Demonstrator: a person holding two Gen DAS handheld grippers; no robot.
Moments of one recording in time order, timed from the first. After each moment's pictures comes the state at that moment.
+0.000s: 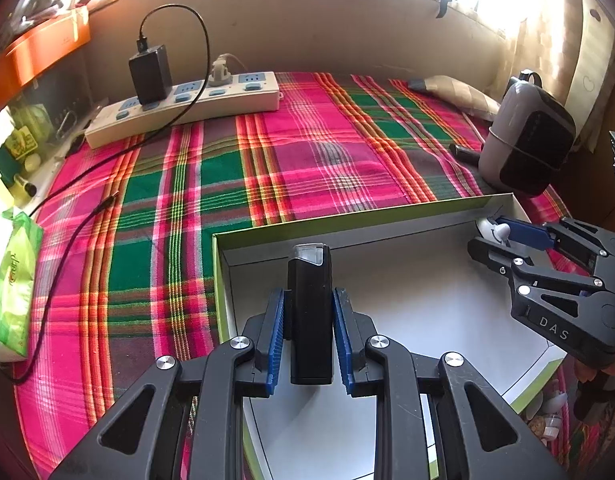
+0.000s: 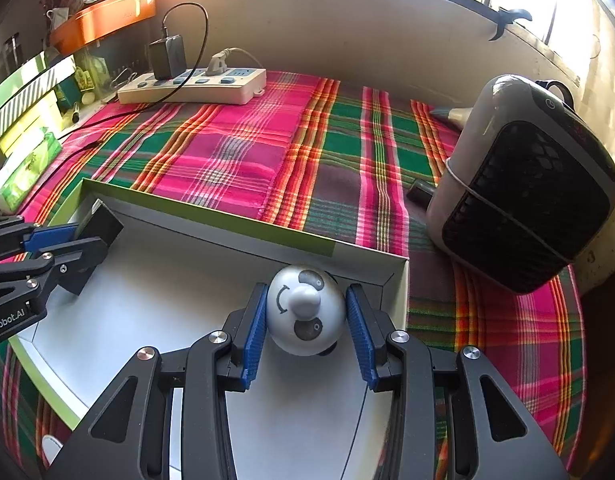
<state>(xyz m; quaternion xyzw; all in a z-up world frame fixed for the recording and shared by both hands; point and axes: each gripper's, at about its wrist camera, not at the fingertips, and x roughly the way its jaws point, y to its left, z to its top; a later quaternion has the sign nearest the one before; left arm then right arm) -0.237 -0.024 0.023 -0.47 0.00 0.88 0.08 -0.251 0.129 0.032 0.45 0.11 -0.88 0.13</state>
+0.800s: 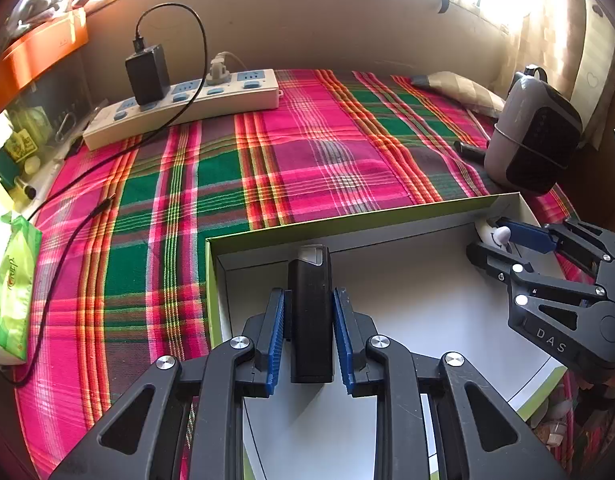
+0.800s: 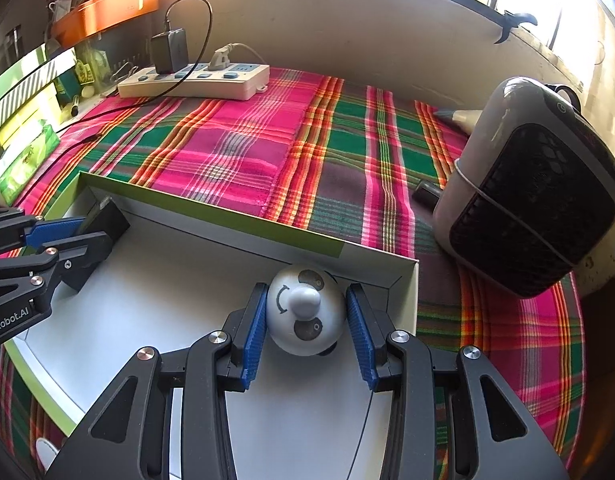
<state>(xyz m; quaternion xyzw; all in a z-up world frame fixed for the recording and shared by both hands) -0.242 -0.021 0.017 -0.47 0.00 0.88 0.08 -0.251 0.123 0.026 0.44 0.12 -0.88 0.13</state>
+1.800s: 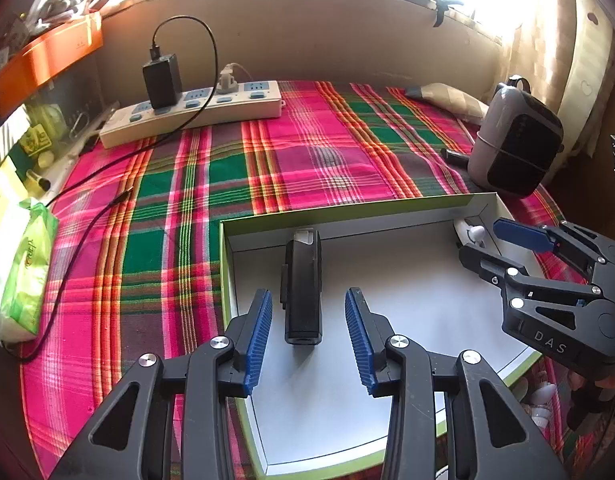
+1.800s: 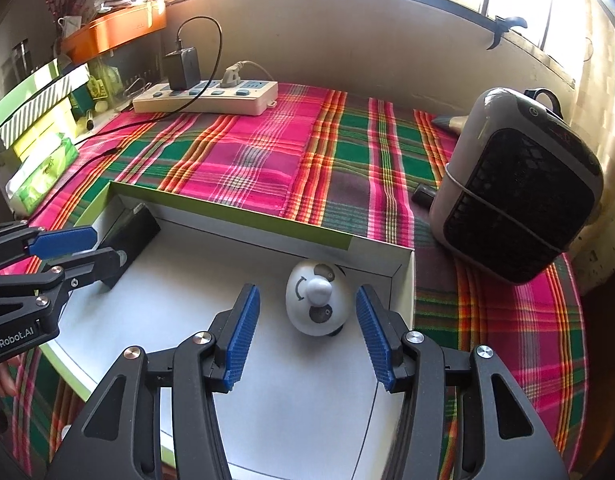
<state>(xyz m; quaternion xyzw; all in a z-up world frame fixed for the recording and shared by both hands) -0.213 -0.023 0.035 -0.45 -0.01 0.89 0.07 -0.230 0.125 0.045 0.43 0.10 -0.89 0.14</state>
